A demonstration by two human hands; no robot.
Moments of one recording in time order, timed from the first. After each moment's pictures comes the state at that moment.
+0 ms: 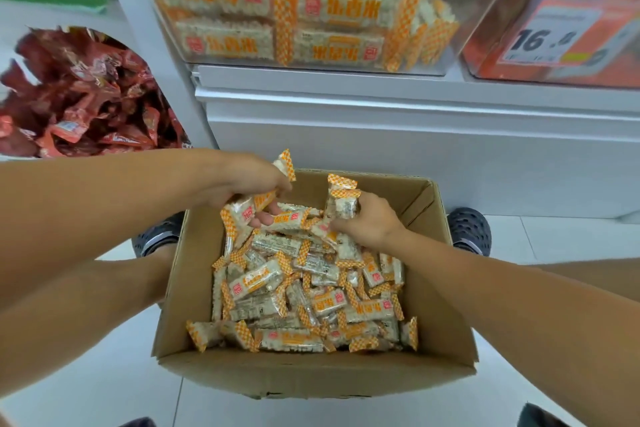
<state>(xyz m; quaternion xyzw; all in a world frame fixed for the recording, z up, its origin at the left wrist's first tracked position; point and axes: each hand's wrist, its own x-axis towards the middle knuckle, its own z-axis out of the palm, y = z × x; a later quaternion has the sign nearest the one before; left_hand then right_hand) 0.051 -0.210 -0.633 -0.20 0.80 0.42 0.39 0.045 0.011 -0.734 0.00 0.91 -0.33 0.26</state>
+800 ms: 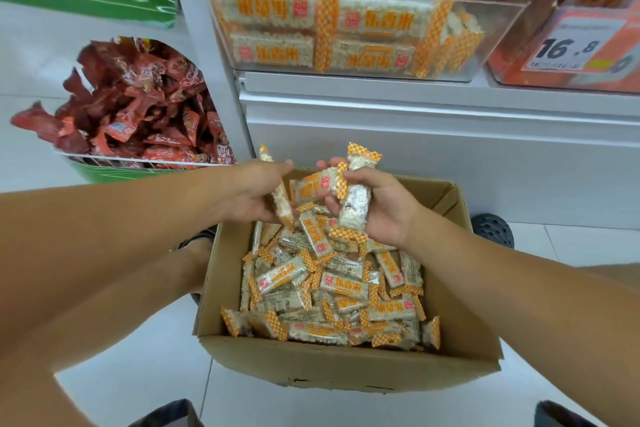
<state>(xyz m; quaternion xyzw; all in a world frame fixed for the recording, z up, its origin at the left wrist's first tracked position) 0.083 -0.225 -0.626 -0.33 0.63 0.64 0.29 0.065 -0.039 -0.658 0.08 0.35 -0.83 0.42</state>
